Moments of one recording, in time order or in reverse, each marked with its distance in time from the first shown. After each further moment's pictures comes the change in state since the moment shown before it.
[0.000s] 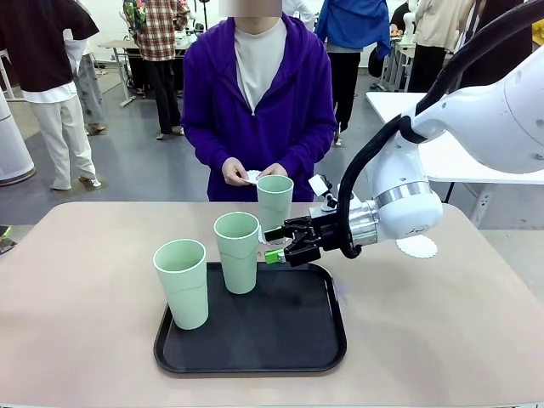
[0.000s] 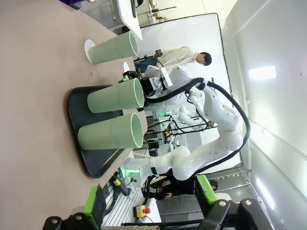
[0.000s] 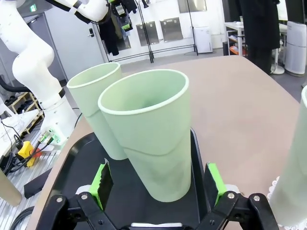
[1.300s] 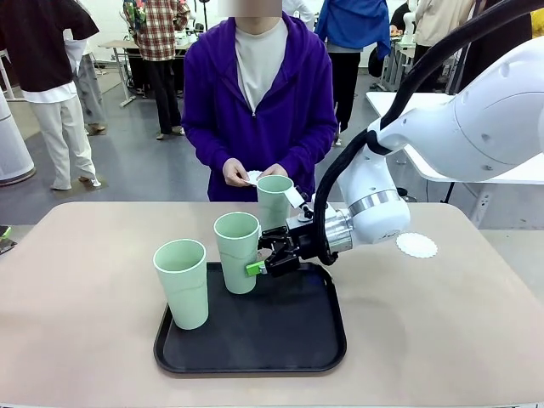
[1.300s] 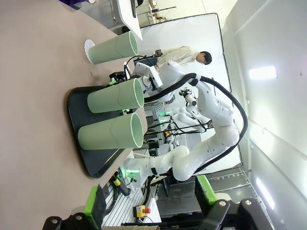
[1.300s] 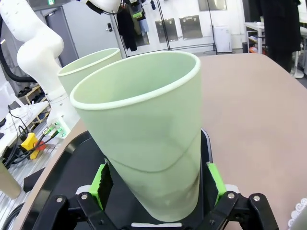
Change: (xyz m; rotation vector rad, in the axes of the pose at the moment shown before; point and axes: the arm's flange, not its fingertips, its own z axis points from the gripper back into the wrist) left arm 0.000 0.000 0.000 0.000 0.000 0.000; right arm -0.016 -0.018 -0.049 0.107 0.017 0.019
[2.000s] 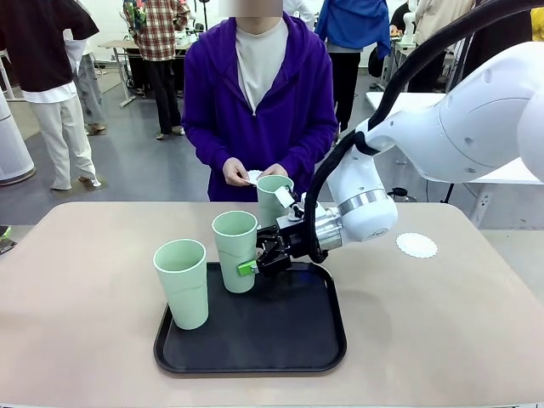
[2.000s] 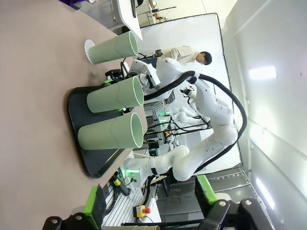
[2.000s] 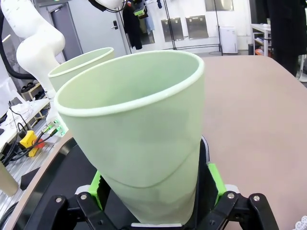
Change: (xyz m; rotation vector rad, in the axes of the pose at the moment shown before) left arm 0.000 0.000 0.000 0.000 0.000 0.000; right arm 0.003 -0.014 -0.017 0.031 0.006 0.020
